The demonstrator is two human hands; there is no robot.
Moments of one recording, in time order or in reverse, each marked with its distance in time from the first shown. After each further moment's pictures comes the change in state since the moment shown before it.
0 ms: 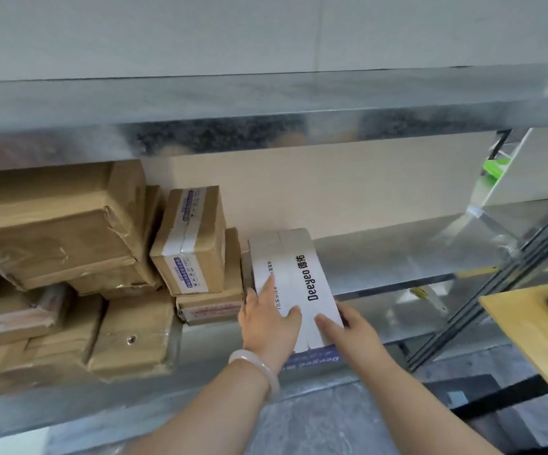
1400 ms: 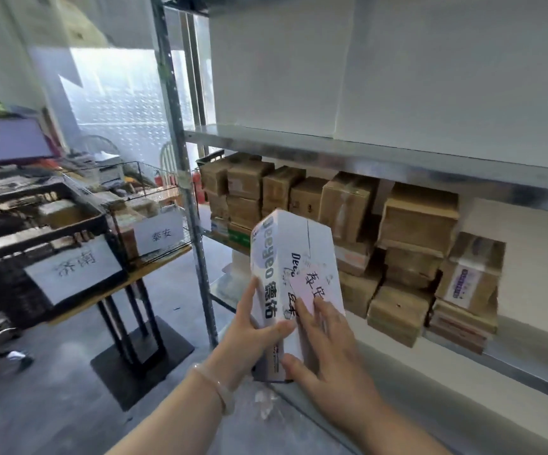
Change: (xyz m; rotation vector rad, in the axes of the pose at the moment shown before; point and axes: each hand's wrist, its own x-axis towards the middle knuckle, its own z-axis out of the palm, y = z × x) left_hand -0.345 -0.203 -0.266 -0.836 0.512 0.106; right_hand -0.333 -0.085 0.214 -0.591 -0.689 -1.076
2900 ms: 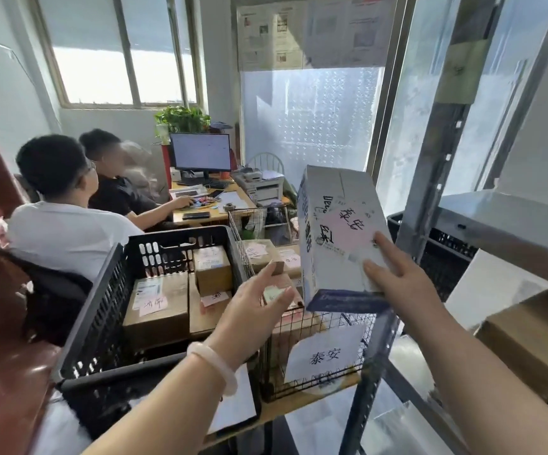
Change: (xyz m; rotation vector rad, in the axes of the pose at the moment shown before) left_hand 0.344 0.163 -0.517 0.614 0.663 0.080; right_hand 0.718 -0.210 0.189 0.802 -0.095 -0.134
